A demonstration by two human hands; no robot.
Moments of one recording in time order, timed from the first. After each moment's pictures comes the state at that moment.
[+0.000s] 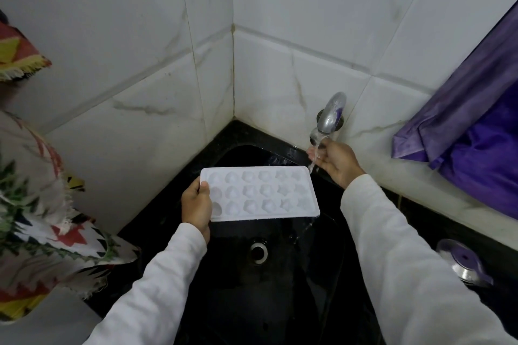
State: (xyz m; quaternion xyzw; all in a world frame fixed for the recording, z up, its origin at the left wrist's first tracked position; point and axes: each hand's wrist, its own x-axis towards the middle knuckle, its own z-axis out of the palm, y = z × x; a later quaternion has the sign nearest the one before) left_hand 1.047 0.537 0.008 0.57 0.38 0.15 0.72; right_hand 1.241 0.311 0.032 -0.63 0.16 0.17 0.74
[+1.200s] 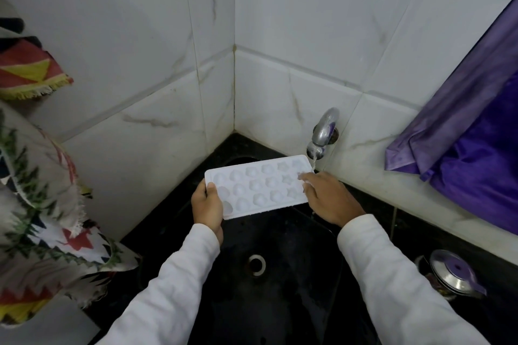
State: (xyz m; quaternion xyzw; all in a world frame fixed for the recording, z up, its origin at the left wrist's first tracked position) left_hand 1.061 0.519 0.022 0.53 0.37 0.19 0.74; right_hand 1.160 0.289 0.043 -0.96 -0.23 0.08 0.17
